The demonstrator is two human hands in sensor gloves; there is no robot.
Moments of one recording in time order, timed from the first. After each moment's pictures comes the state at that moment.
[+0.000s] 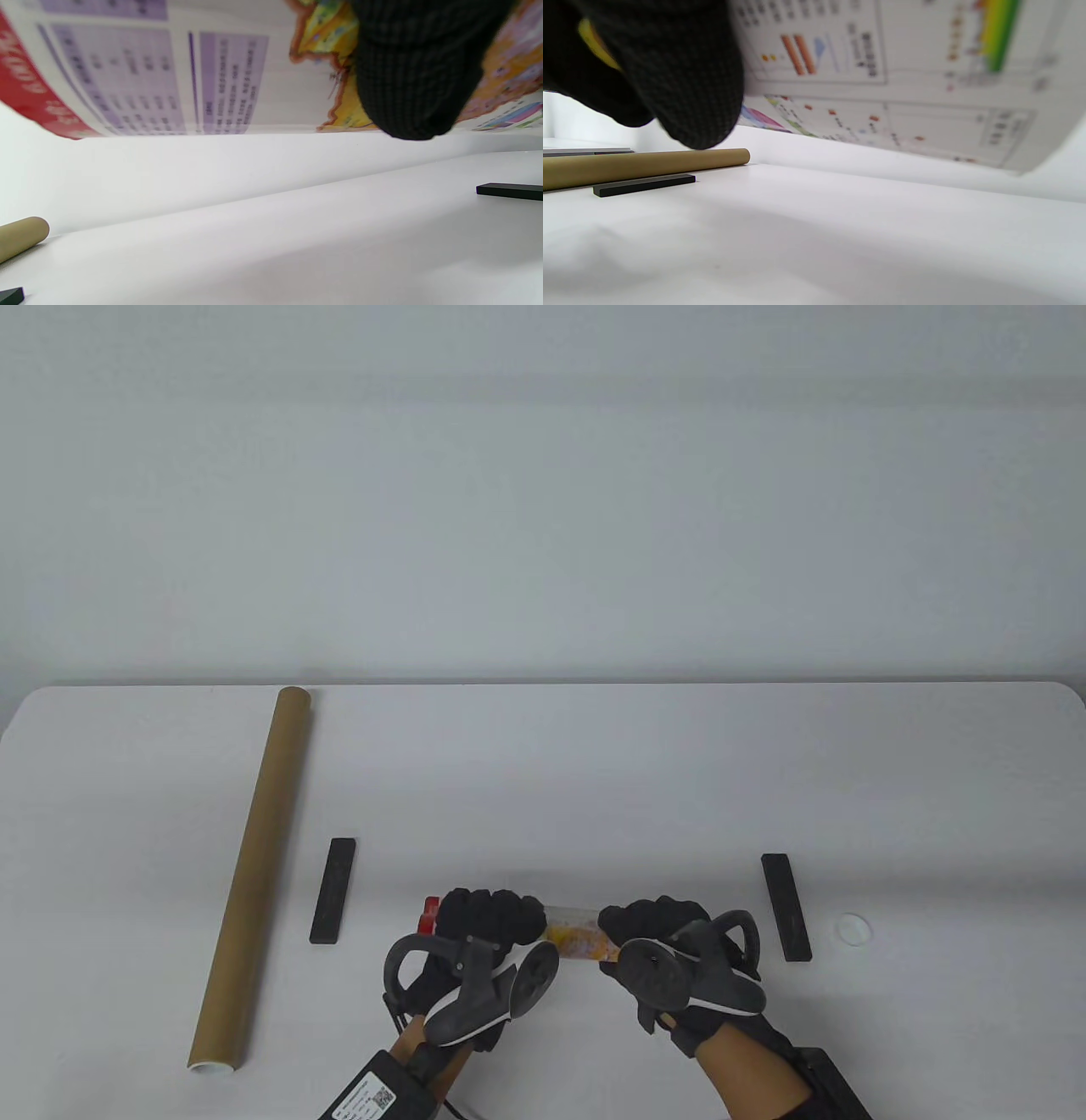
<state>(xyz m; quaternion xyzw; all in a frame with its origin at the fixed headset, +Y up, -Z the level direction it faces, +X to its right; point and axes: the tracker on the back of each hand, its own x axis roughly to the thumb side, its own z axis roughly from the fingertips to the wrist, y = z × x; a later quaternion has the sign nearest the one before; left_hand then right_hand) -0.084 -0.679 -0.303 0.13 -0.14 -0.06 0.98 0.106 -0.686 -0.312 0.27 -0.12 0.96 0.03</state>
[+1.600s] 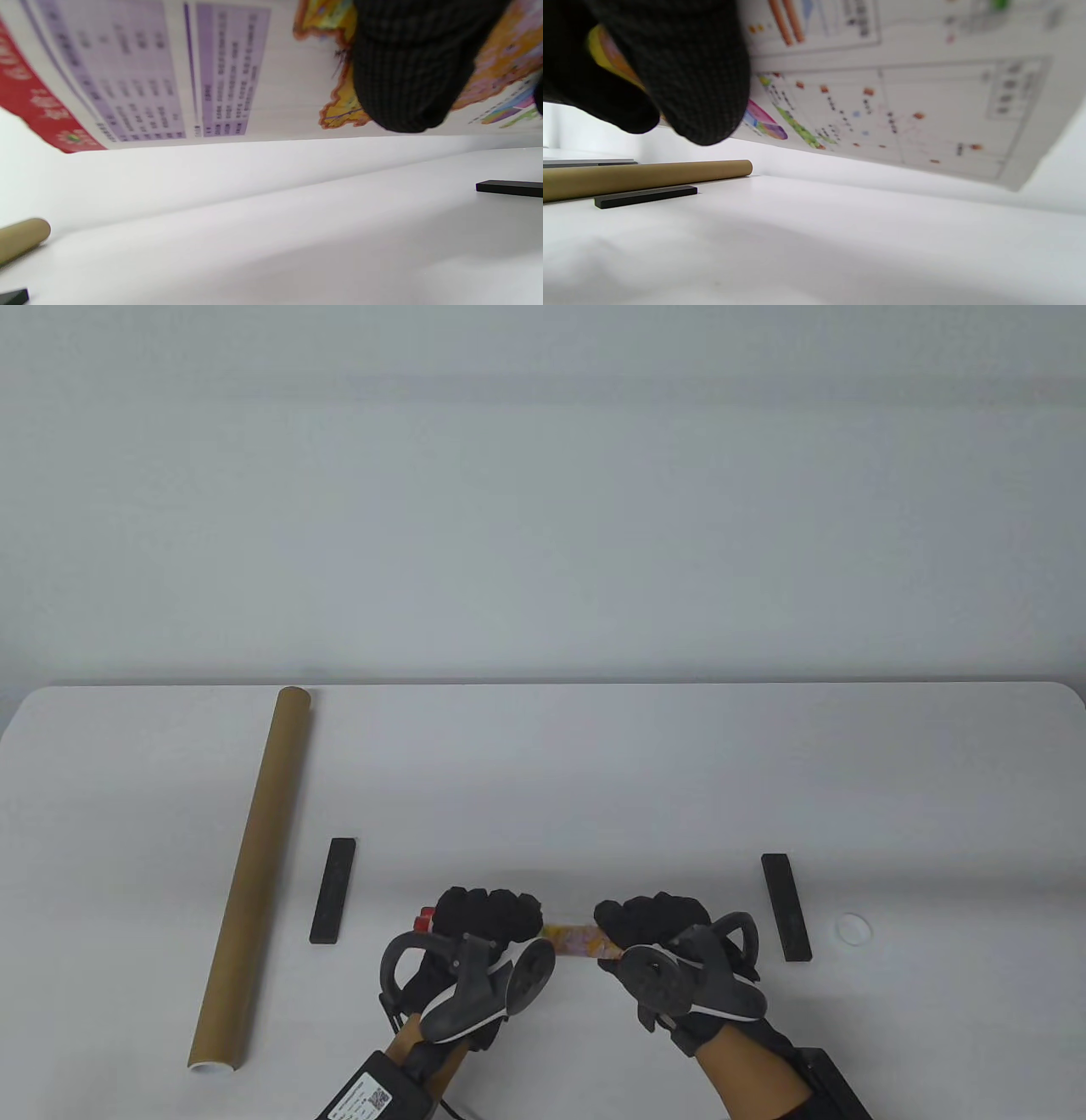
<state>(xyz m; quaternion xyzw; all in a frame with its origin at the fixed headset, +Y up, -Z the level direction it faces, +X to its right) -0.085 -0.677 -0.302 0.14 -0.14 -0.07 0.98 0.107 -0.683 -0.311 0.27 -0.12 0.95 0.04</state>
